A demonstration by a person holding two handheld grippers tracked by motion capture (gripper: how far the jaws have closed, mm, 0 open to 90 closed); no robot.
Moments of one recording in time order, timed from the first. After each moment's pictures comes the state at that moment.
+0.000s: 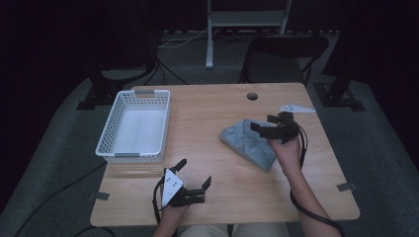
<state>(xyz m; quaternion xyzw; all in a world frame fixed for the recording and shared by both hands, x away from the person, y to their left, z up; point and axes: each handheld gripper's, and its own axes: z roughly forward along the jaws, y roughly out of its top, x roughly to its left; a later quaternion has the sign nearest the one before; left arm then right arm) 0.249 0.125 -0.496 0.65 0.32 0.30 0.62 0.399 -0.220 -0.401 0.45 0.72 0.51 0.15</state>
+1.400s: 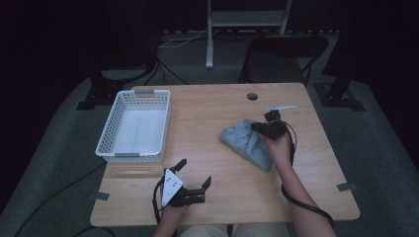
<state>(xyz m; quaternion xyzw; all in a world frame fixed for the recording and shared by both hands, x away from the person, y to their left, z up) 0.249 0.126 -0.496 0.65 0.32 0.30 0.62 0.438 -0.204 -0.436 0.50 0.75 0.41 0.12</state>
